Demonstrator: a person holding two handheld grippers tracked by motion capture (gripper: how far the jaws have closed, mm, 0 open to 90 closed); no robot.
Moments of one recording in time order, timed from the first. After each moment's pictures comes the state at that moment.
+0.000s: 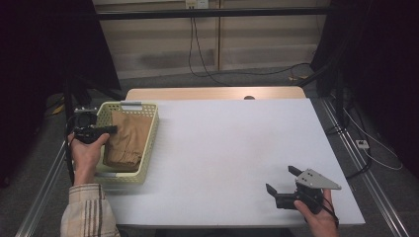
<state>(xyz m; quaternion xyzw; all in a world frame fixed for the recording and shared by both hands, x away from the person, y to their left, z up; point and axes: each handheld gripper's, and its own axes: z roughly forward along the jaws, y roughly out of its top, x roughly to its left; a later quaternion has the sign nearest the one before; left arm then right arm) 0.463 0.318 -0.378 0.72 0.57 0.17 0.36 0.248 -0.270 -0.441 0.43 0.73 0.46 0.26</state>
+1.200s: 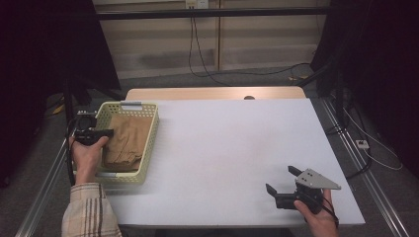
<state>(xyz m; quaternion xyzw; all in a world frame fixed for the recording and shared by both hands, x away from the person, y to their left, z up) 0.470 0.330 -0.398 0.72 0.59 0.18 0.31 0.248 -0.270 -0.441 0.43 0.73 0.46 0.26</state>
